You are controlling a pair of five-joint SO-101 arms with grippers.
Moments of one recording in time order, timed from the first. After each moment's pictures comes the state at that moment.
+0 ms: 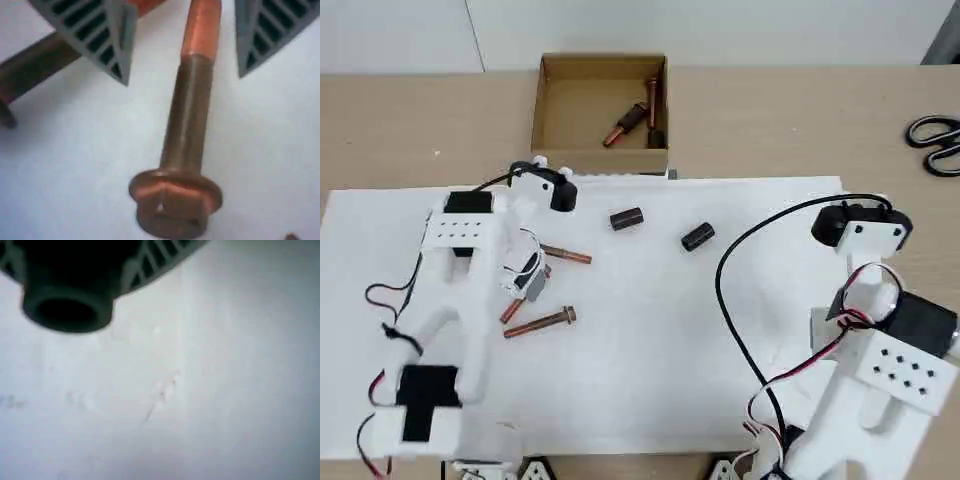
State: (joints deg) left arm -3.3 2.2 20.4 82.2 -22.8; right arm 23.6 -45.0 31.6 97.7 23.5
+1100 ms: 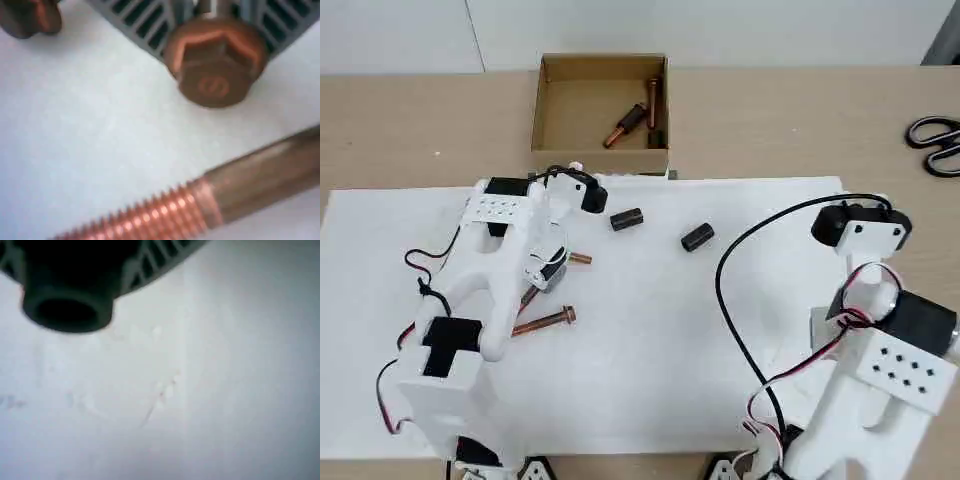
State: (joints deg) left arm 1.3 18.7 9.8 81.5 -22.8; right arm 23.6 -45.0 31.6 97.7 23.5
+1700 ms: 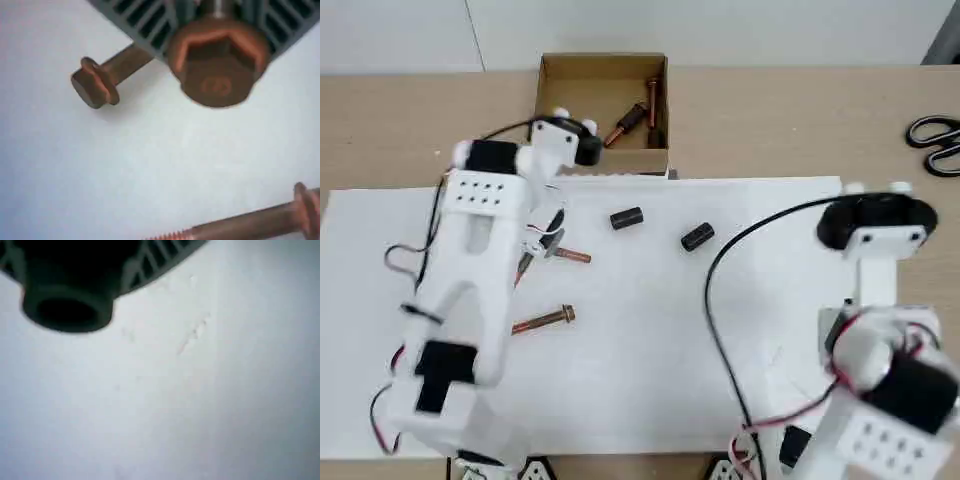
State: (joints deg) left arm 3.4 3.7 -5.6 98.7 -12.5; right arm 21.5 -61.3 25.3 98.4 26.2
